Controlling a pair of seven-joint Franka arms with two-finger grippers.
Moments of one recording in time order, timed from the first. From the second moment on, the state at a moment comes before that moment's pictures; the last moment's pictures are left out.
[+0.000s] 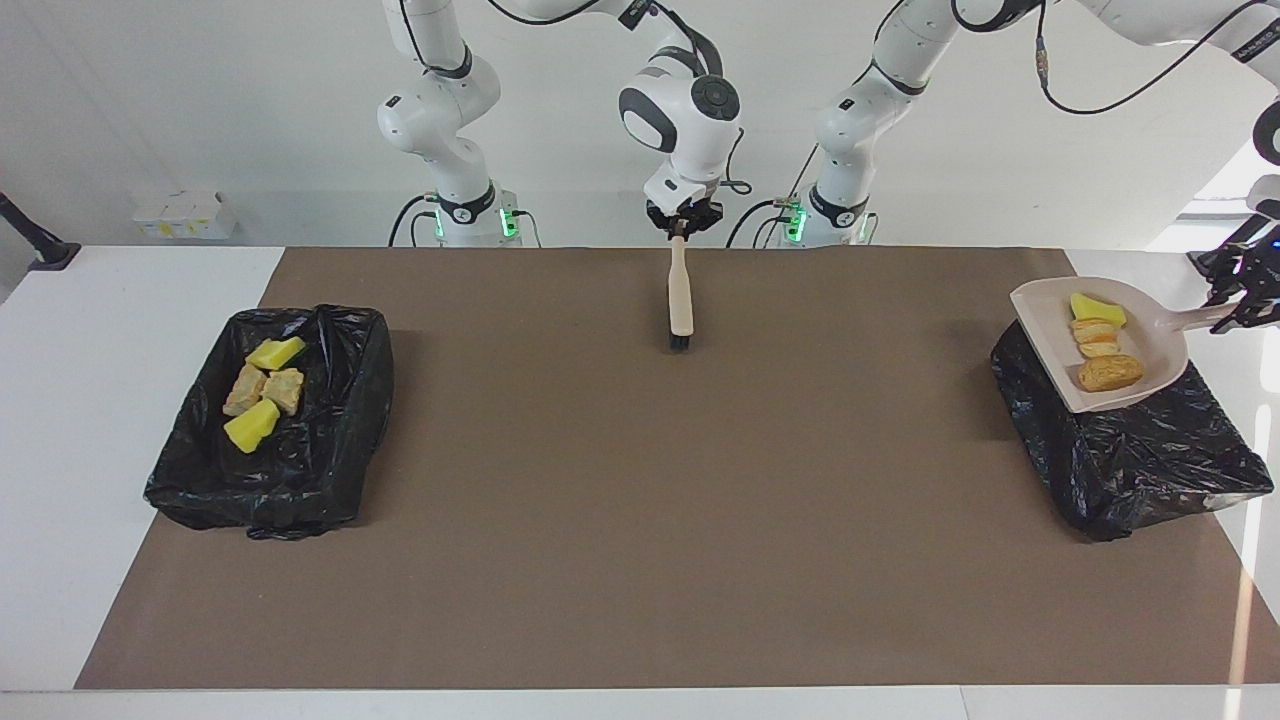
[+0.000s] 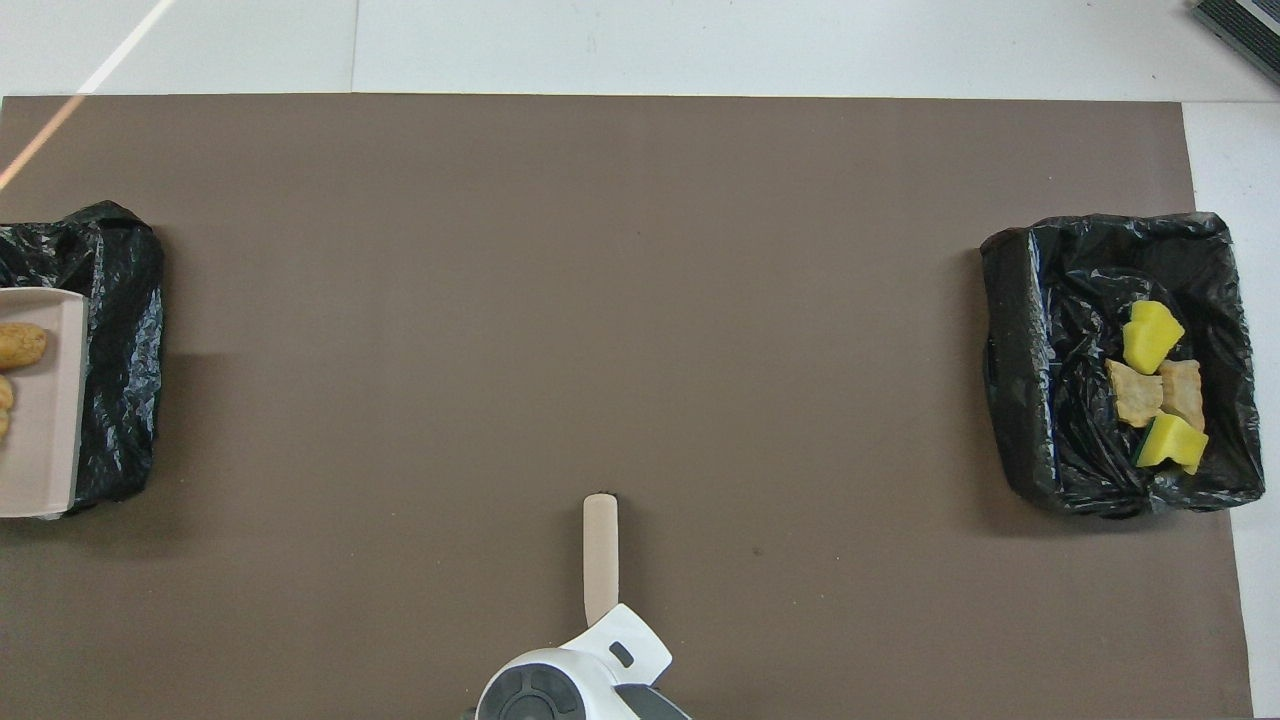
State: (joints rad) left arm 0.66 0.26 -0.08 -1.53 0.02 1.83 2.20; right arm 0.88 0.04 0.14 -2.16 0.19 1.99 0.95
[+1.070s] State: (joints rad) left arm 0.53 0.28 -0.11 -1.51 0.76 1.96 1.80; right arm 0.85 0.03 0.13 -2.21 0.21 2.09 0.91
